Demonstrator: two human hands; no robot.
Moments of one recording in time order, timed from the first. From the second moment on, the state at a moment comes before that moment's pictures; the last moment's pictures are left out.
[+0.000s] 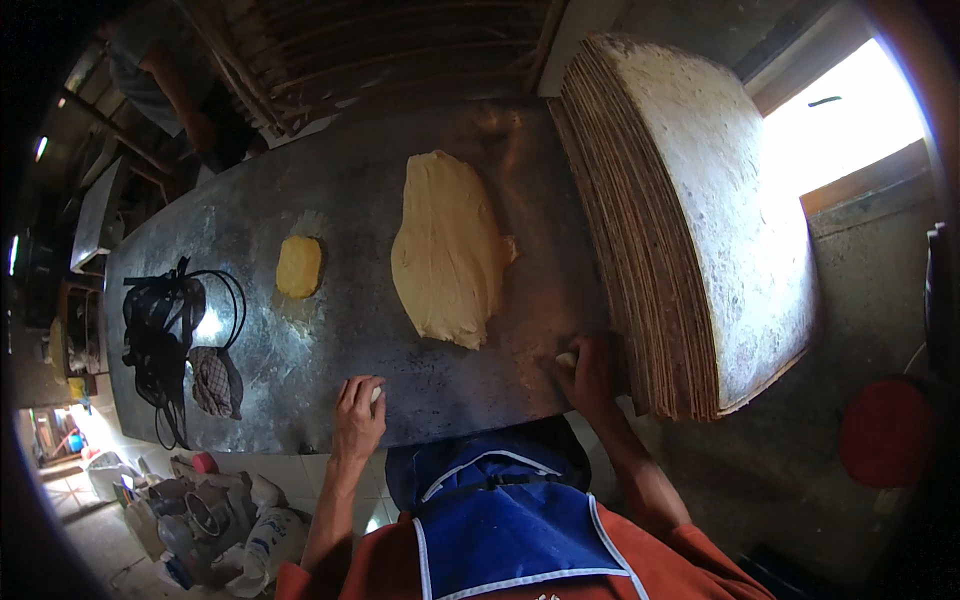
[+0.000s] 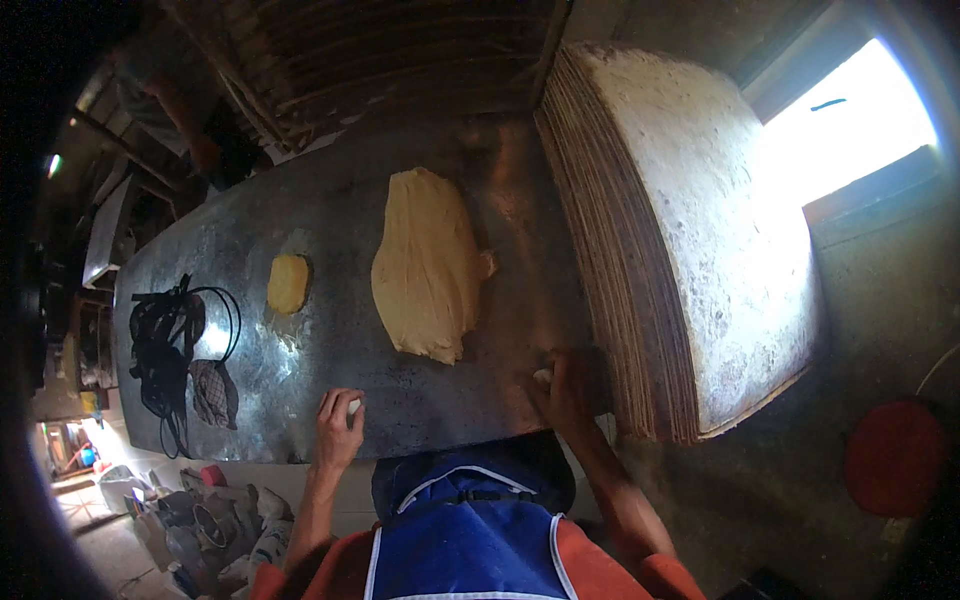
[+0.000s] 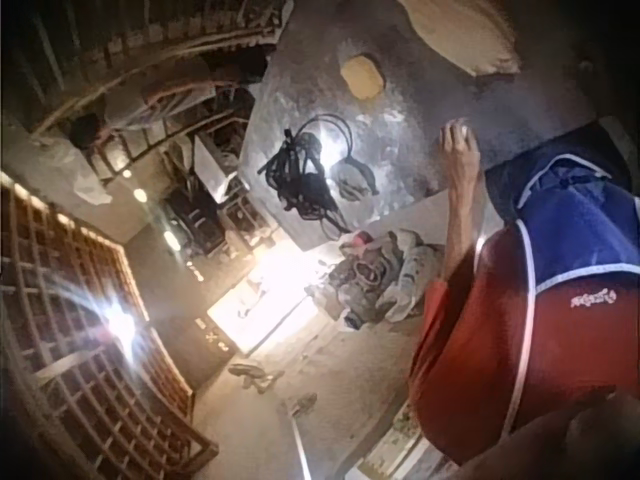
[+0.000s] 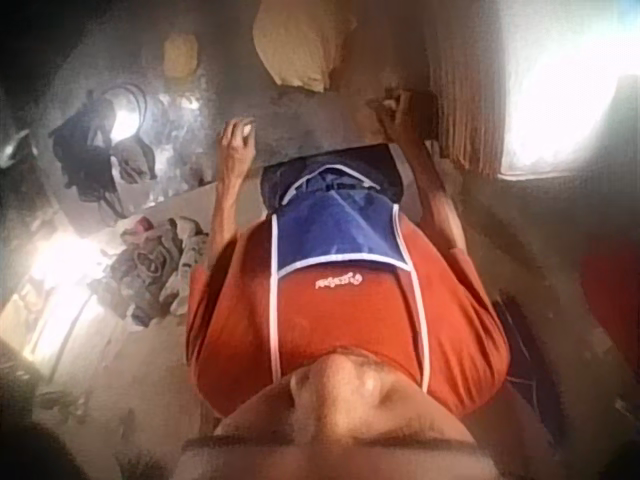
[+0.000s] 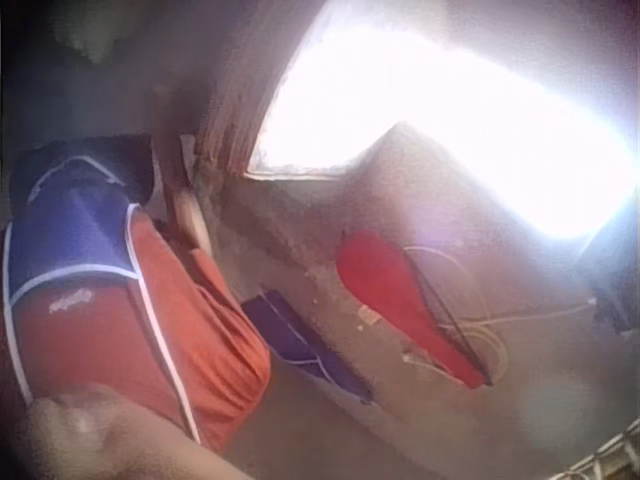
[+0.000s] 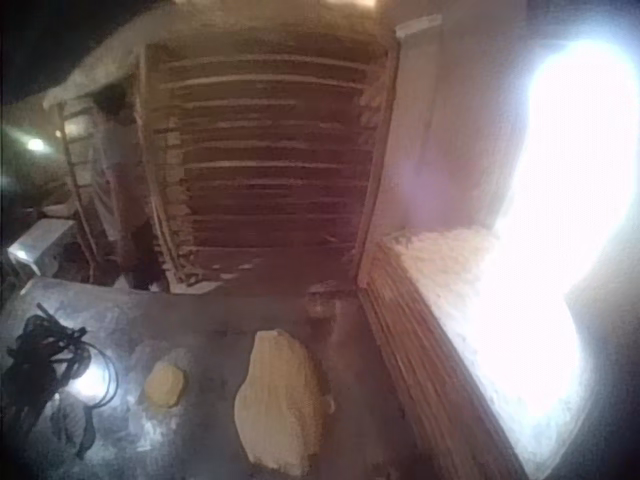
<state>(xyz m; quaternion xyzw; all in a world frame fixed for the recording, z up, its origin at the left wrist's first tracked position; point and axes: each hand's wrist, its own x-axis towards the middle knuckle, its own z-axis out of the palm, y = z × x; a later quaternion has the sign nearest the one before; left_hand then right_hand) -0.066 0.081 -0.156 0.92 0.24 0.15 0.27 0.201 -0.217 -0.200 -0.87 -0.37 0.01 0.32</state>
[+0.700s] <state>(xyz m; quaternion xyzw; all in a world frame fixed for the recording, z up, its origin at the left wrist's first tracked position) 0.009 0.007 -0.057 0.71 0.05 -0.02 0.70 0.187 -0.163 -0.118 -0.44 -0.02 0.53 0.72</state>
